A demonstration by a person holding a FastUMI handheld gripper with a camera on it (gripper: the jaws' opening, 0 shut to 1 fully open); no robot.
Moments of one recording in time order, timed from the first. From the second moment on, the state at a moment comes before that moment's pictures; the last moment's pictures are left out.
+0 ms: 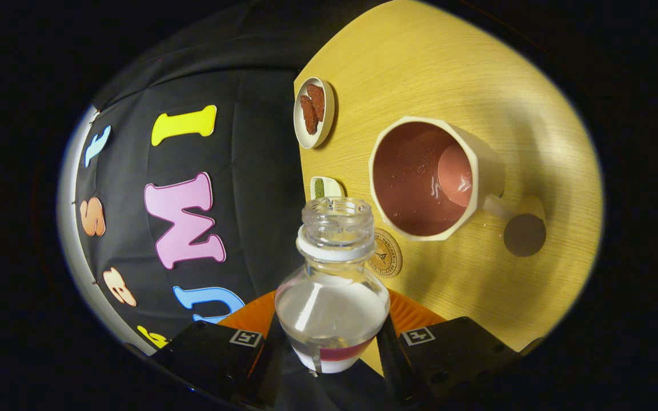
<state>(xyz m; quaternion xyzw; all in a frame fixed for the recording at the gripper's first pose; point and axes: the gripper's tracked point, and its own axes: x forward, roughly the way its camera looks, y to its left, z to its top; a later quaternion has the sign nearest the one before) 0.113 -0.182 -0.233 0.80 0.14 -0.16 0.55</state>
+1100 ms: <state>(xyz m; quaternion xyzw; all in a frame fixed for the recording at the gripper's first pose) 0.131 -0.181 -0.235 0.89 0.15 -0.19 0.39</state>
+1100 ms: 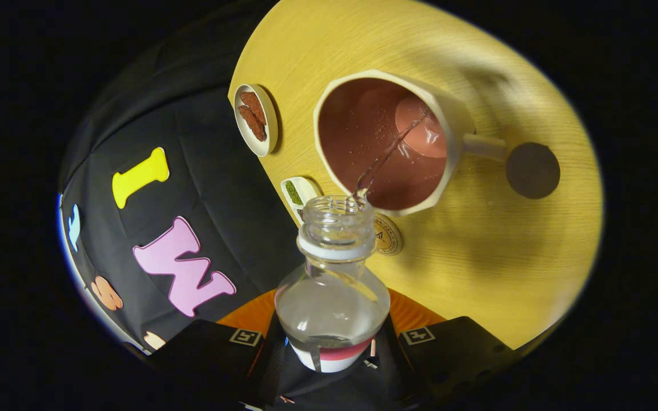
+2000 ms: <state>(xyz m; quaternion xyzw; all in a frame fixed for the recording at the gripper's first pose) 0.139 -0.203 -0.211 0.94 0.08 -0.18 0.28</state>
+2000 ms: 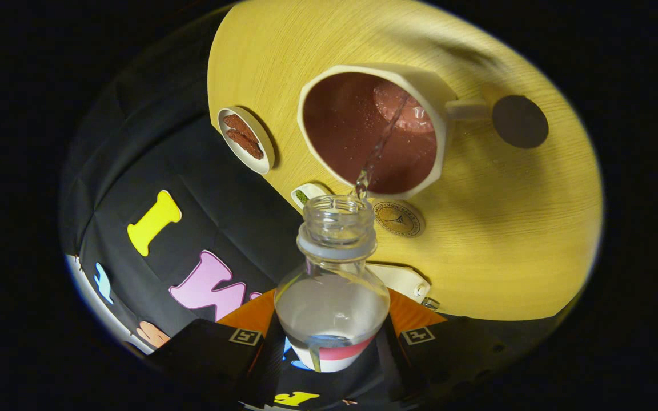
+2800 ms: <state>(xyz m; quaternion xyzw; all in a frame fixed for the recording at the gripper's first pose) 0.142 -0.213 -0.173 0.96 0.04 -0.17 0.23</state>
